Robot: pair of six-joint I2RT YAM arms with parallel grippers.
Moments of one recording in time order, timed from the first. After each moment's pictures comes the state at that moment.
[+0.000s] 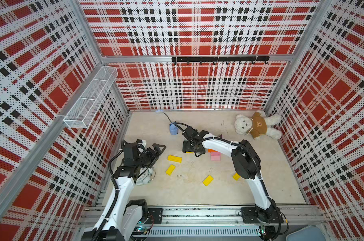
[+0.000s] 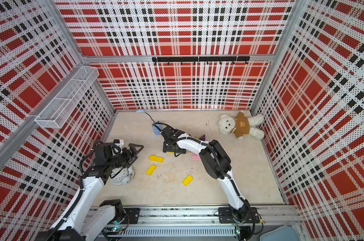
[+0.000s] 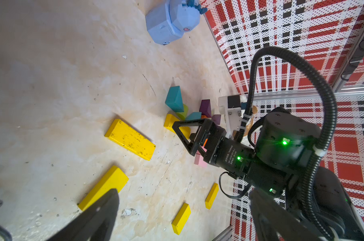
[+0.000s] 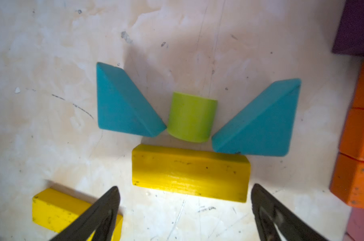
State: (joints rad) left arm 0.07 0.89 0.58 -0.34 0.63 -0.80; right arm 0.81 2.21 1.76 -0.76 0.13 0.78
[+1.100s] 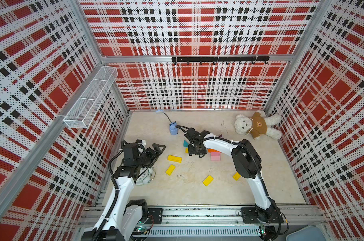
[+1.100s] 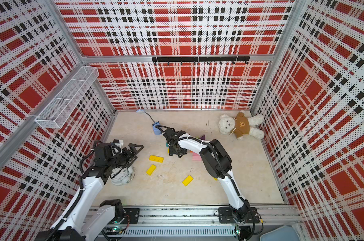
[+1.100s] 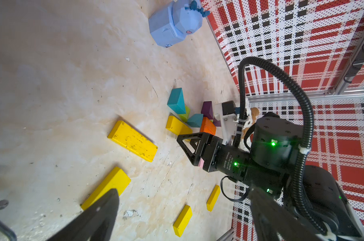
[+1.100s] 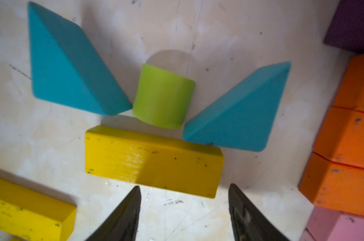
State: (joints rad) left arm 0.07 0.89 0.58 -0.34 0.62 -0.80; right arm 0.79 2.22 1.75 -0.83 0.13 0.65
